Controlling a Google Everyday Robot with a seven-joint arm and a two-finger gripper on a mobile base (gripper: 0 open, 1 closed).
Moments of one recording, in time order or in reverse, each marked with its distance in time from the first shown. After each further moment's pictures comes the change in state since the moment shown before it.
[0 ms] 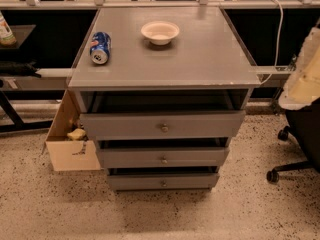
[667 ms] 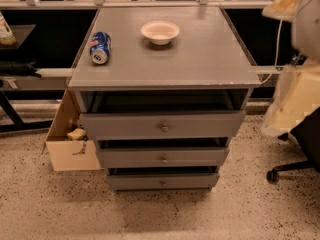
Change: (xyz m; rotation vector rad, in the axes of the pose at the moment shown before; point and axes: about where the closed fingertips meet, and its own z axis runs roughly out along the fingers) arm -0.006 0.027 0.028 -0.031 0.002 -0.070
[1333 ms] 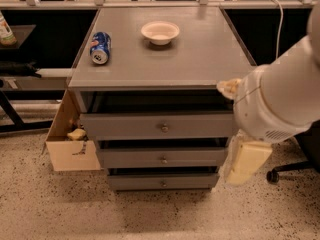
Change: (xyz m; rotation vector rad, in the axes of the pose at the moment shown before) arm -0.010 0.077 0.103 -0.156 -0.069 -0.049
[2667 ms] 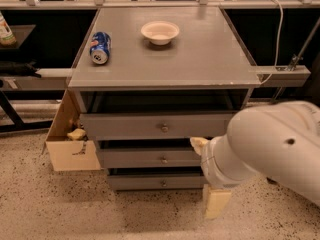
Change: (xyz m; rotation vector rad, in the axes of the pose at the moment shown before) arm 0.018 0.062 0.153 -0.115 -0.013 -0.110
